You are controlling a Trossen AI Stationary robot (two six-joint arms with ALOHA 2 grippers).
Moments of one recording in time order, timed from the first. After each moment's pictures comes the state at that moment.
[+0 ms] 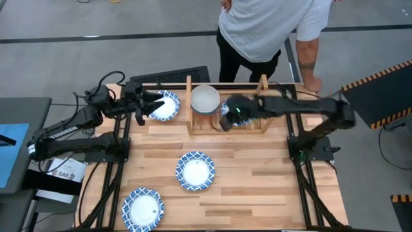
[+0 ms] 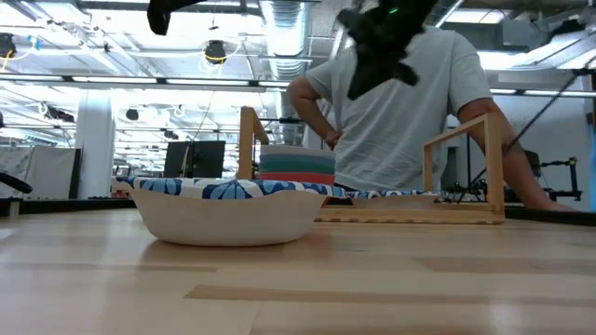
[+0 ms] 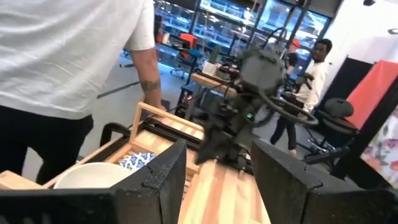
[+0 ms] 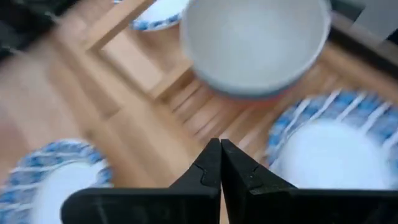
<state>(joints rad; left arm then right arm) 0.42 0.65 0.76 0.00 0.18 -0.34 -0.14 1.47 1.25 -0.63 0.21 0.60</state>
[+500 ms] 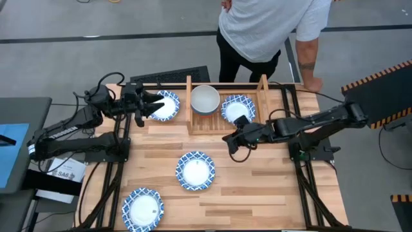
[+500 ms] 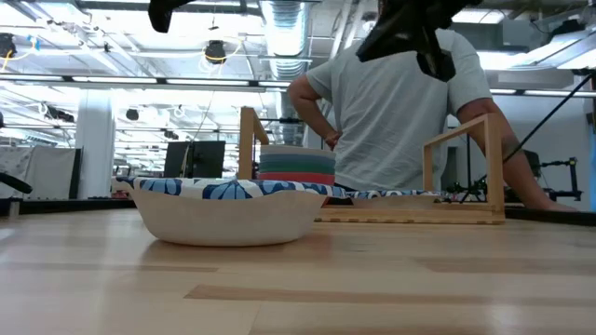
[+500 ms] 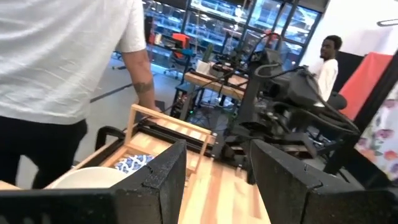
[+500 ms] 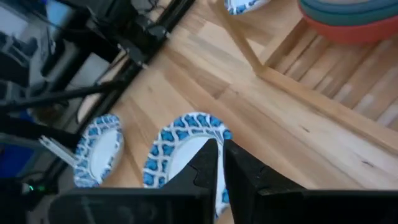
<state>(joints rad) 0.42 0.65 0.76 0.01 0.21 -0.31 0.16 1.30 0.97 -0.26 0.29 0.98</state>
